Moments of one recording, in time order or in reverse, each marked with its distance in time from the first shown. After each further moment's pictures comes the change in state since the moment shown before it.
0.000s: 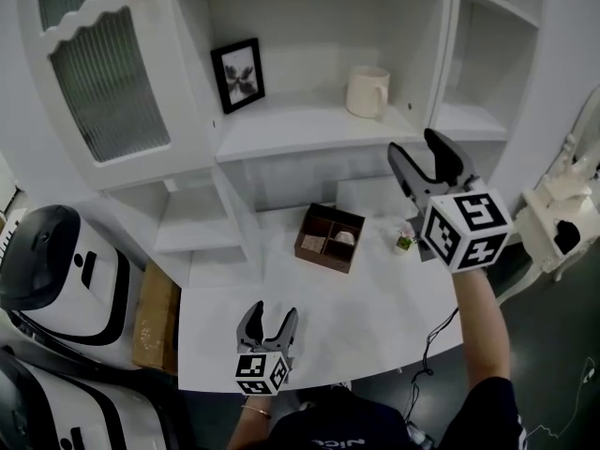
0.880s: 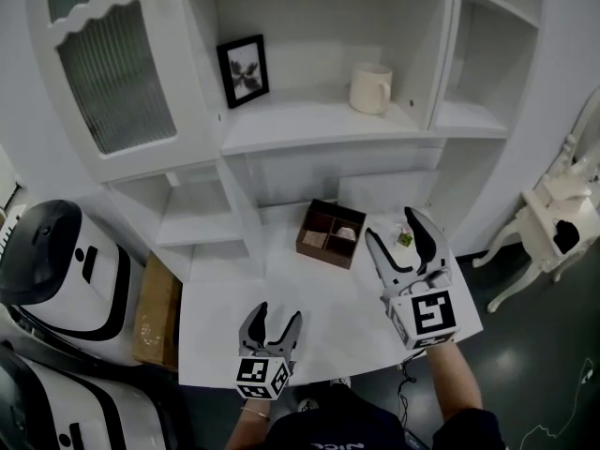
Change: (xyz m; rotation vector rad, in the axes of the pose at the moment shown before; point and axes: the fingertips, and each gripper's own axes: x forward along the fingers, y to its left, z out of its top) left arm -0.019 -0.014 0.000 0.023 -0.020 -0.051; right arm -0.070 0.090 -0.082 -0.112 0.017 0.025
